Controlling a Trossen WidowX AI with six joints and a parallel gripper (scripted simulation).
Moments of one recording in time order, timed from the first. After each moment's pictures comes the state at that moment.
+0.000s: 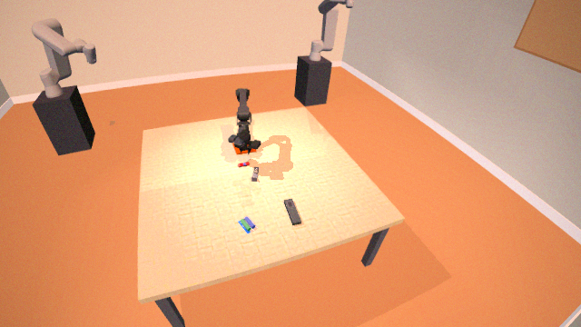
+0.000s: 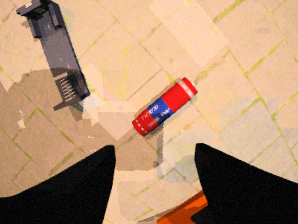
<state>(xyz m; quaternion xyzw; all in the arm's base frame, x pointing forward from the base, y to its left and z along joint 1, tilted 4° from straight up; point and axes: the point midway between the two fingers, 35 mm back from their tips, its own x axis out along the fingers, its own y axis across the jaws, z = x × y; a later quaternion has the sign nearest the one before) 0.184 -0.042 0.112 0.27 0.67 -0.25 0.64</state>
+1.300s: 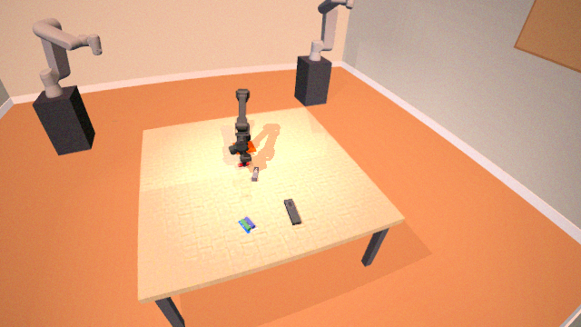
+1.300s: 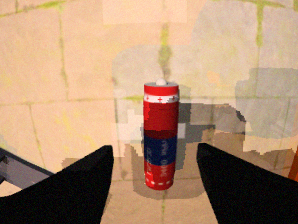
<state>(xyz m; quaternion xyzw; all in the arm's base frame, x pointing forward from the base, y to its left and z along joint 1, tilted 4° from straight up) 0.179 -0.051 0.046 0.52 0.50 -0.51 0.47</state>
